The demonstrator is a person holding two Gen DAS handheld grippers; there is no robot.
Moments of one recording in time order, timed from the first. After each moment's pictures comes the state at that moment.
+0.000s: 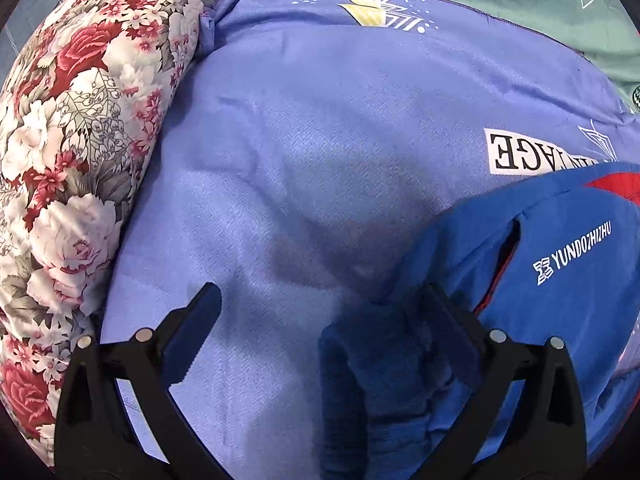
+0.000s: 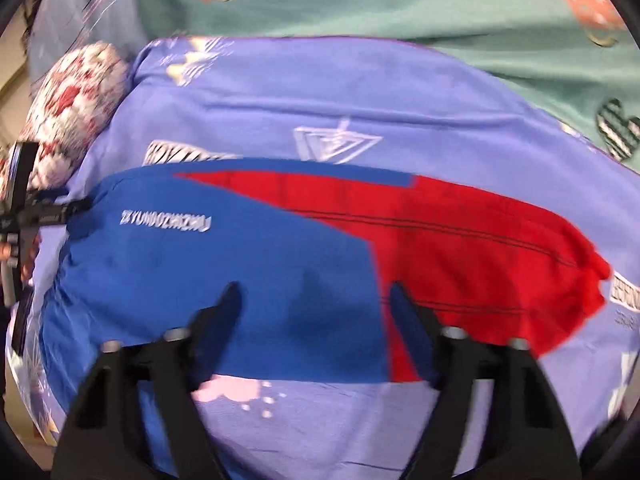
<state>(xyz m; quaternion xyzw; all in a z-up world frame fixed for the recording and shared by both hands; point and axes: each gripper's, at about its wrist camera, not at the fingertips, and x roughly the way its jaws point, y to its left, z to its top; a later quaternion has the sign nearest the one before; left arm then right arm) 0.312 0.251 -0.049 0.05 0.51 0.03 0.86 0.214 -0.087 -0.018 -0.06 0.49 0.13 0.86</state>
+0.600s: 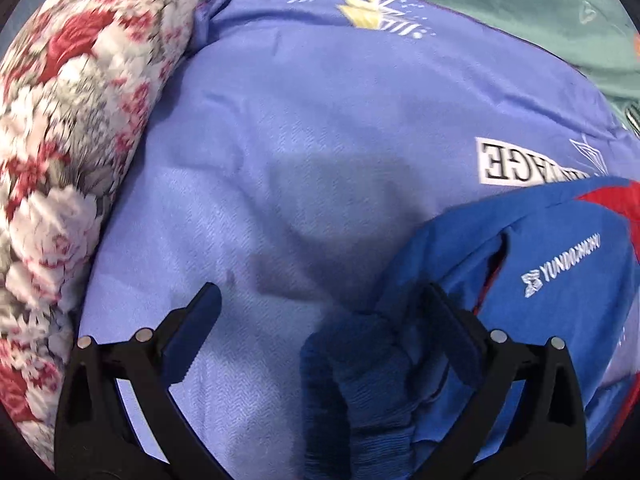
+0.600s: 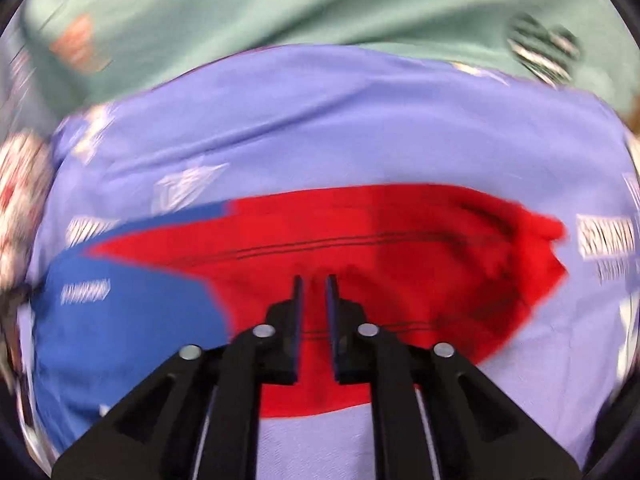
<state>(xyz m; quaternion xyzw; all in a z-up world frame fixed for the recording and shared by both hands) 0.315 0.255 -0.049 0.02 0.51 0.00 0.86 0.244 -0.170 -0.004 -0.03 0.46 0.04 0.89</state>
